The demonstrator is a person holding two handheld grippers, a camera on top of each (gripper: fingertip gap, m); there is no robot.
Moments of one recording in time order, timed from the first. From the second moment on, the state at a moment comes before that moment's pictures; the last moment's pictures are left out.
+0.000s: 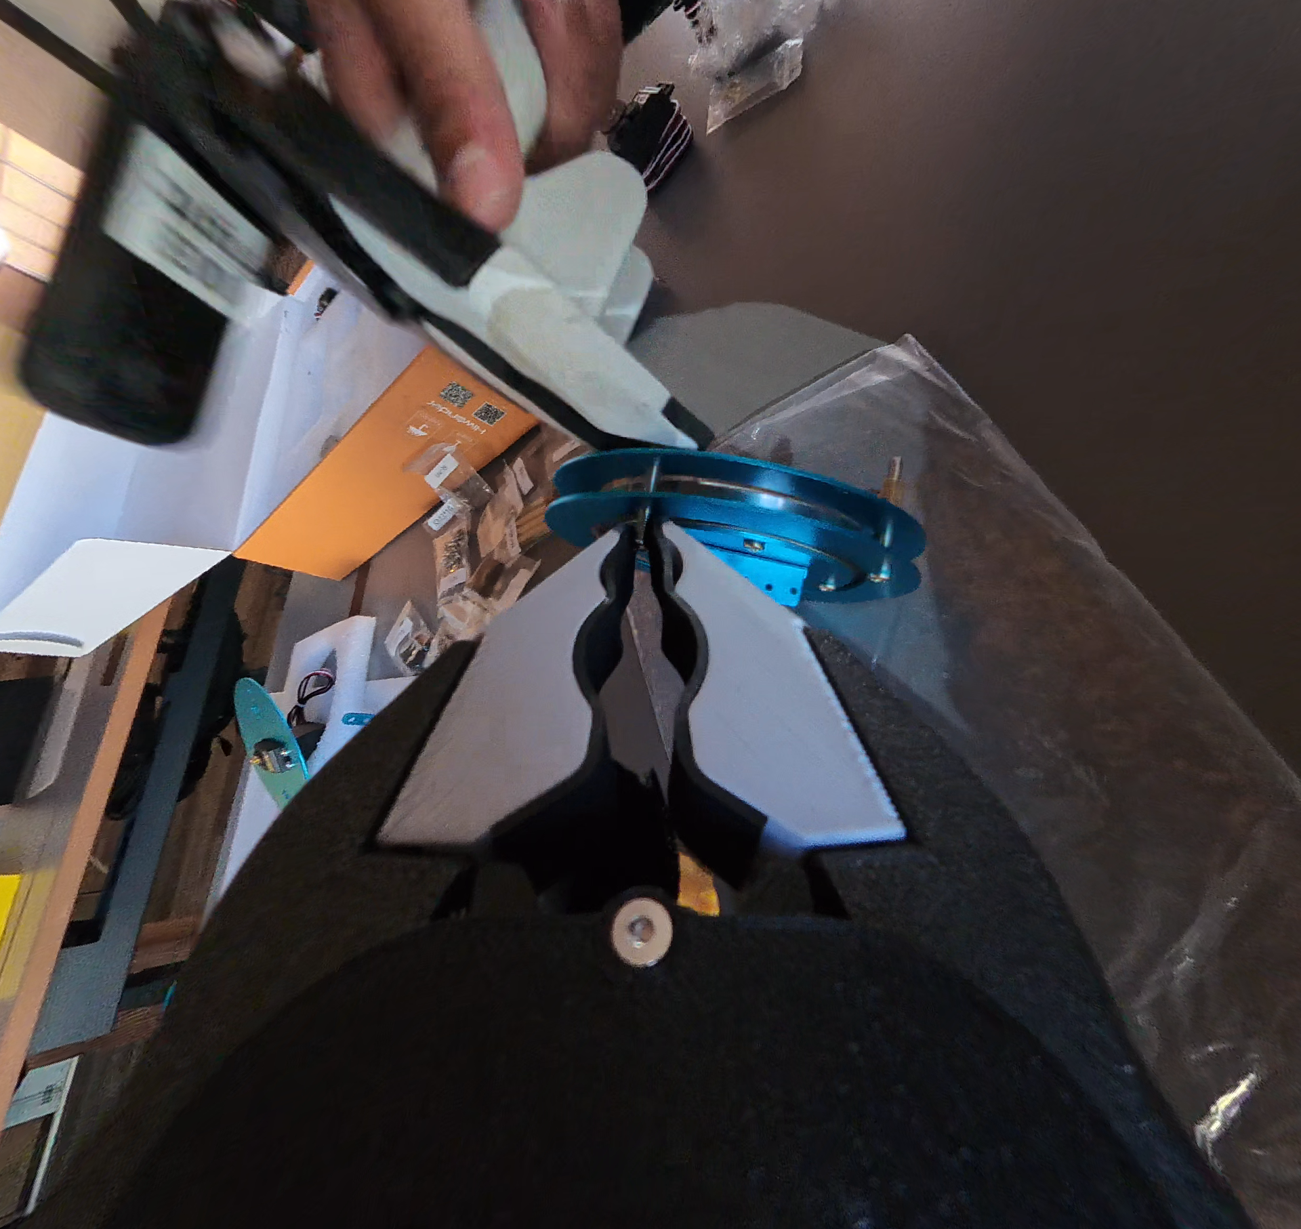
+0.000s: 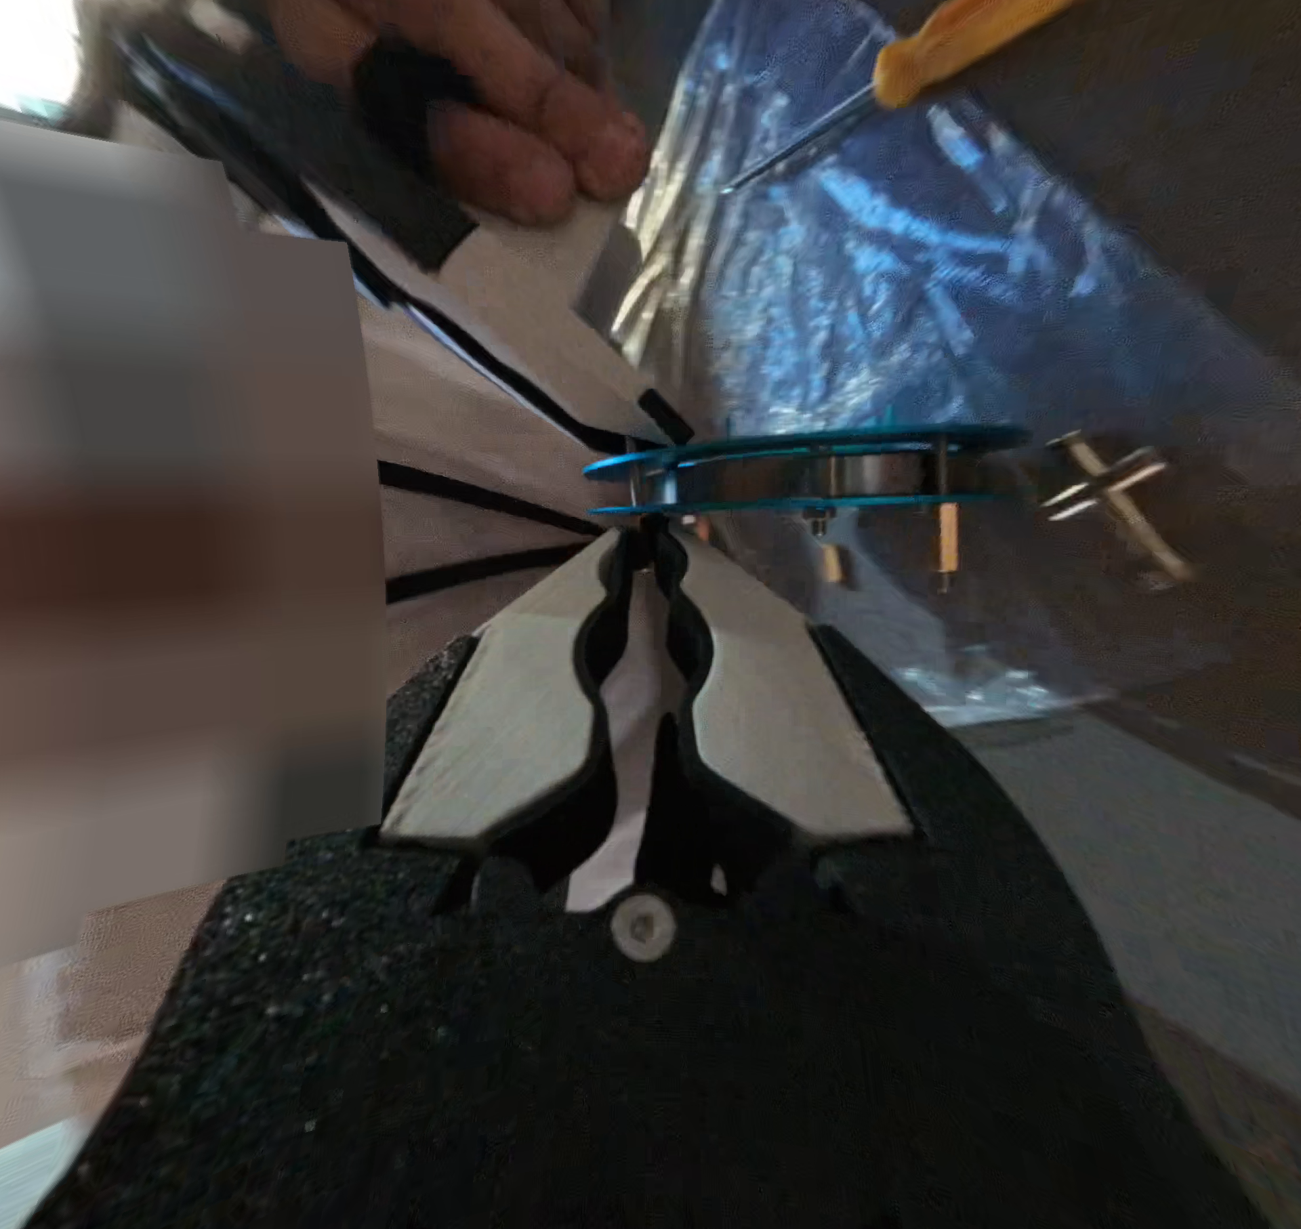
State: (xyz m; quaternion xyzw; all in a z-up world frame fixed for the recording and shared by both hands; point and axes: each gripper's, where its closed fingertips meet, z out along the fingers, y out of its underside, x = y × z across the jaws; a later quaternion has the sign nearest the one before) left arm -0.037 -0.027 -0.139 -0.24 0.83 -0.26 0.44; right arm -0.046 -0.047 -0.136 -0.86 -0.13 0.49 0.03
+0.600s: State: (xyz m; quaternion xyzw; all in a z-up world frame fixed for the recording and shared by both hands) left arm -0.040 -0.020 -0.140 -0.30 0.82 -0.36 0.33; right arm -0.004 -0.051 -0.118 -0.80 -0.32 -0.05 0.50
